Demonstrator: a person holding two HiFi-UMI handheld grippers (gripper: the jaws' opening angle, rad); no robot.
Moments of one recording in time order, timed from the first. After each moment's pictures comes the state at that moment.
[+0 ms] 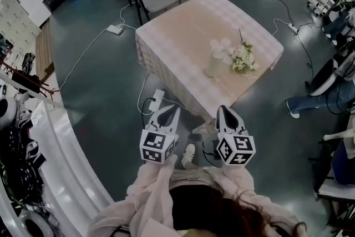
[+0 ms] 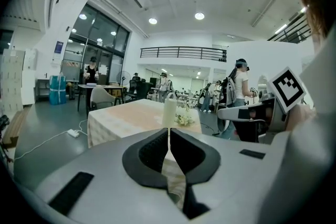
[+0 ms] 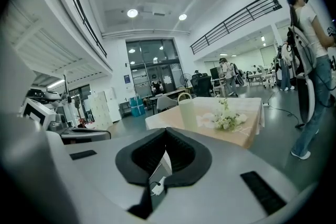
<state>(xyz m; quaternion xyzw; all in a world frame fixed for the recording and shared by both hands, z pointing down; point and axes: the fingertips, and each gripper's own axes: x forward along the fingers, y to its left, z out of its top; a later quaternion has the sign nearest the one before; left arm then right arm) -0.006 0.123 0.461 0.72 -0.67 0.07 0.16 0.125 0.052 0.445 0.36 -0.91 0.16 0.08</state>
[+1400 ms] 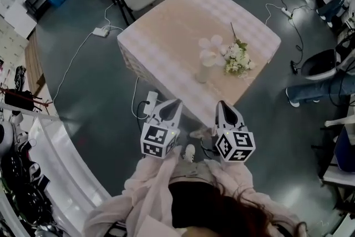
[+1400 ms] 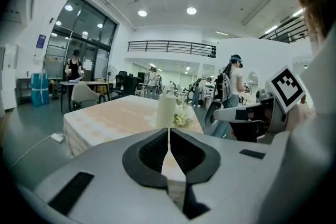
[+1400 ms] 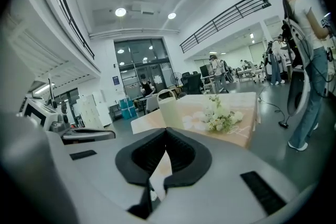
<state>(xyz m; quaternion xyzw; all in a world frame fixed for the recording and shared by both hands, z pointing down) -0.009 0.017 0.487 0.76 -0.62 0.10 0.17 0.115 -0.033 0.477 0.40 -0.89 0.19 0.08</state>
